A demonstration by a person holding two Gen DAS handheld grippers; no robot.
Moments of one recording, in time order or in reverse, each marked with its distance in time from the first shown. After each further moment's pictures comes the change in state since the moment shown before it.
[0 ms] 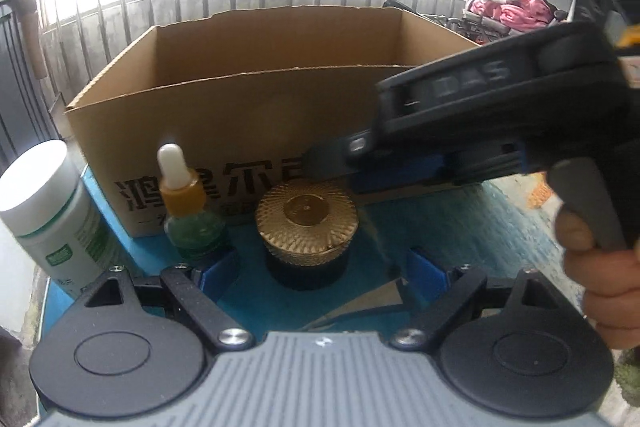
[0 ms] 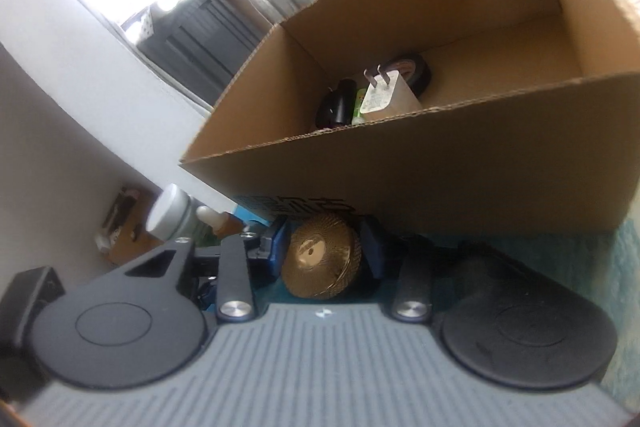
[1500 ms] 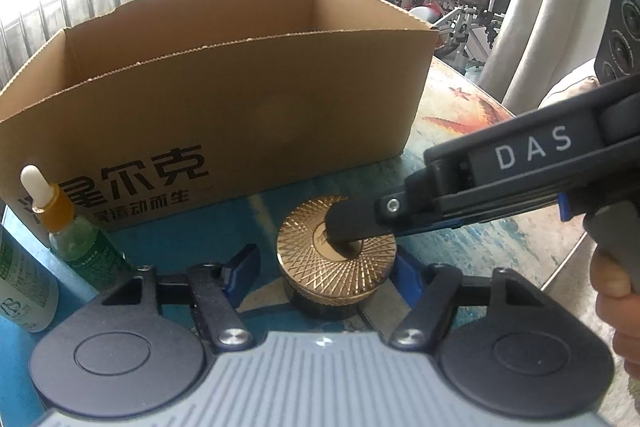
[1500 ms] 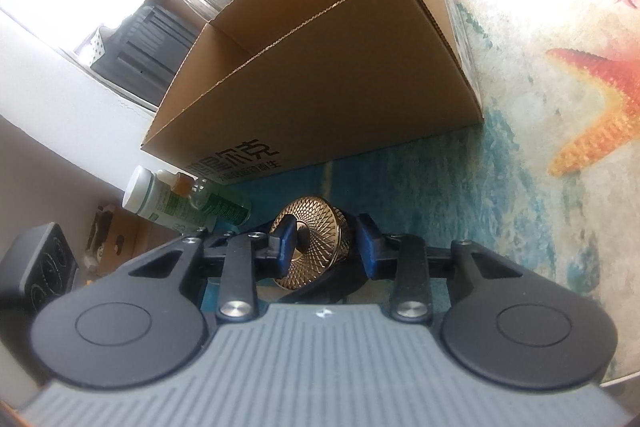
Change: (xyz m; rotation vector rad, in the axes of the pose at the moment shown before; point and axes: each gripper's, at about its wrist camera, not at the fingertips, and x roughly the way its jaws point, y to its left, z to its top) left arm 0.009 -0.052 0.004 0.073 0.112 -0.092; right arm -0.064 -0.039 -0.041 0.176 0.028 -0.098
